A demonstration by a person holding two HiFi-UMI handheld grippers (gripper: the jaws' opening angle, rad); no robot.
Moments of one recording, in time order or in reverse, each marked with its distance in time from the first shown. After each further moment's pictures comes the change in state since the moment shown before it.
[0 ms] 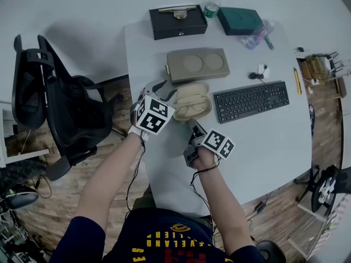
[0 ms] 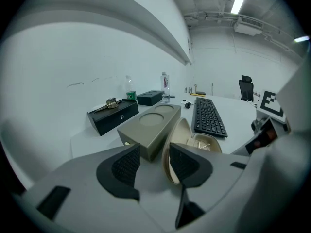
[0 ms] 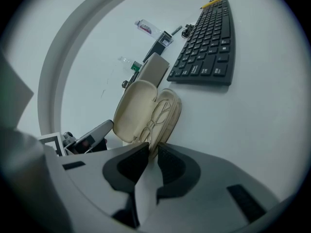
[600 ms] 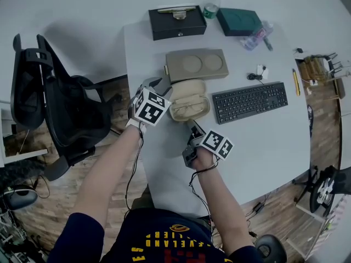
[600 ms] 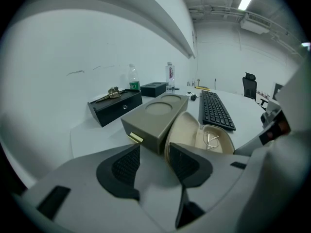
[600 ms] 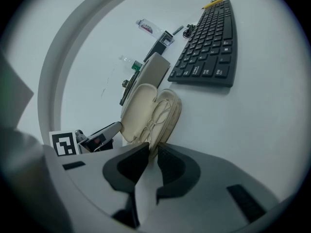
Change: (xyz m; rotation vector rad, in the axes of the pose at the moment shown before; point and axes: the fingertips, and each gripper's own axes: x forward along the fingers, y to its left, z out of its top) left arm 0.022 0.020 -0.021 -0.028 0.086 0.003; right arm 0.000 0.000 0.002 -0.013 0.006 -0.003
